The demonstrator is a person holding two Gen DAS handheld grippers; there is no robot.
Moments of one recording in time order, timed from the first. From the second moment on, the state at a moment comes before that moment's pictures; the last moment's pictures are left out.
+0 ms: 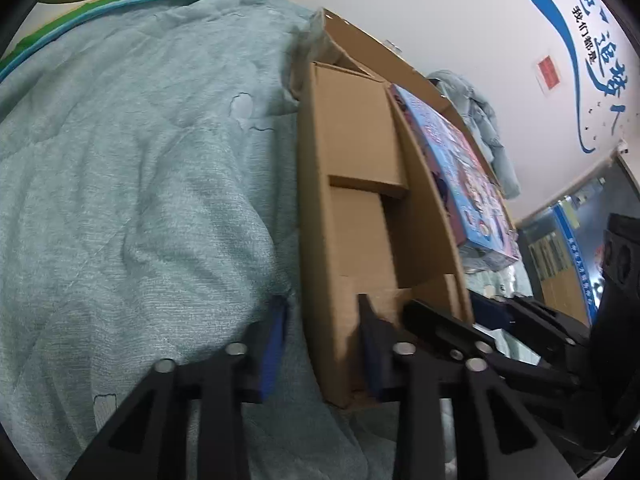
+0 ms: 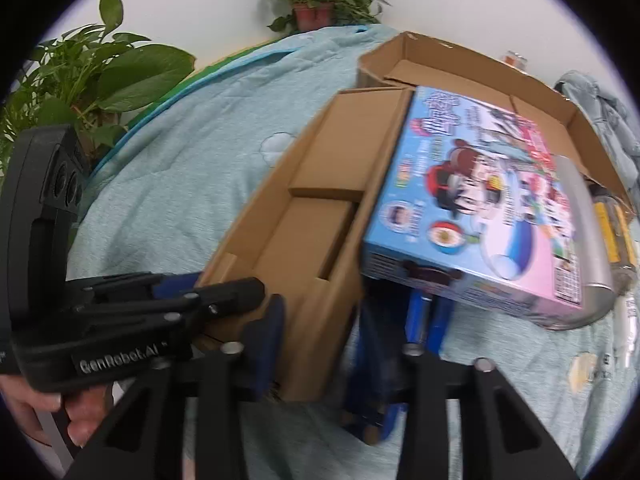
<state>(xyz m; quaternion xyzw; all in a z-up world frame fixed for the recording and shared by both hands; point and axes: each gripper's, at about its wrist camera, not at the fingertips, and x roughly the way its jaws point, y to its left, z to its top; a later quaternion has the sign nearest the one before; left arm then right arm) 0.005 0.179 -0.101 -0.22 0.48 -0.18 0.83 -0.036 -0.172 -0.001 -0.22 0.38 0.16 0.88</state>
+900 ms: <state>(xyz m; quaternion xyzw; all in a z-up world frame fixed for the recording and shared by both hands) -0.024 0.083 0.108 -0.05 0.34 -0.12 0.93 -0.057 -0.195 0.112 -0.14 0.20 0.27 0.93</state>
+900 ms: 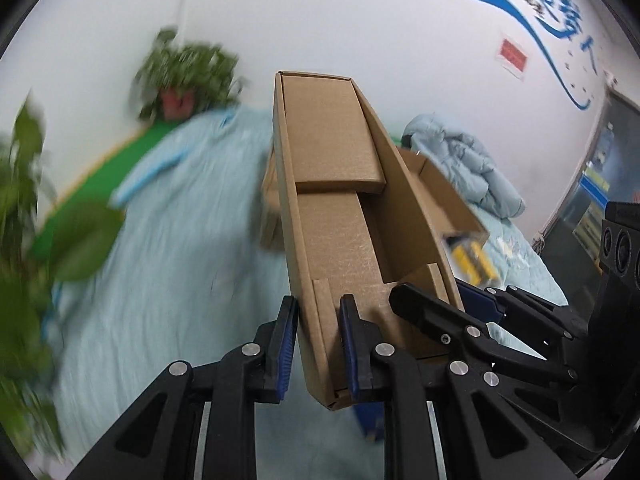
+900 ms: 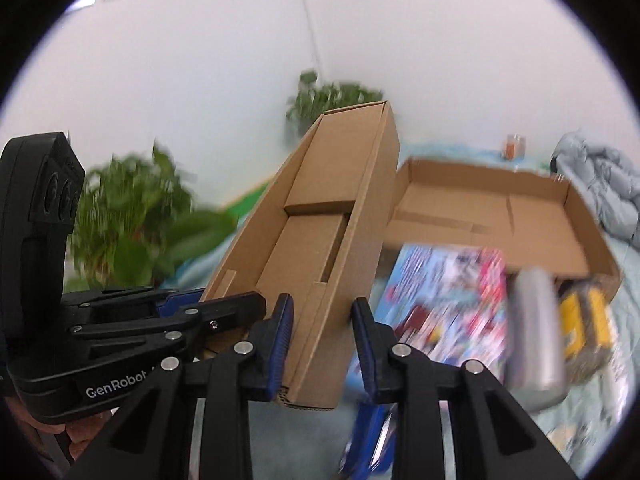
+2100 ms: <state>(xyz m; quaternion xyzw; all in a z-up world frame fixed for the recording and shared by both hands) 0.240 -0.019 0.132 -0.02 0.47 -0.09 0.88 0.272 -0.171 0.094 -0.05 0.51 0.30 0.80</state>
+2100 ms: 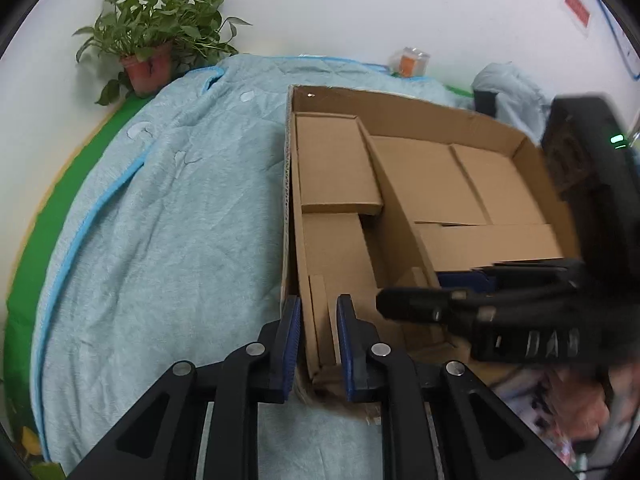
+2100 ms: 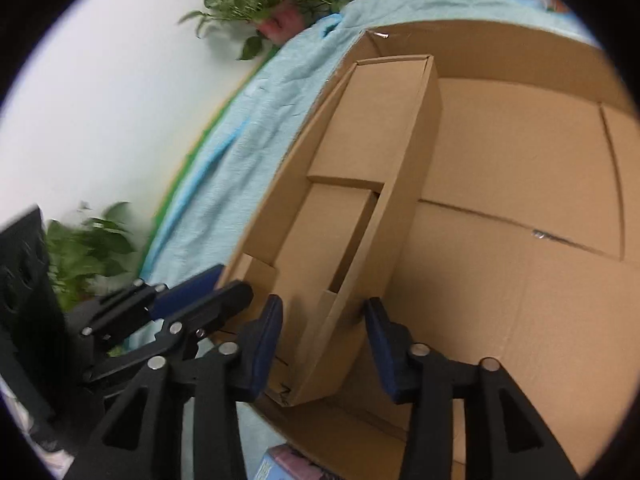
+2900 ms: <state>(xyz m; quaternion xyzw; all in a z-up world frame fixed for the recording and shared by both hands) 0.030 -0.034 0.183 -0.04 0.31 -0.14 0.94 0.021 -0.357 0.172 -0.04 0.29 0.11 0.95</state>
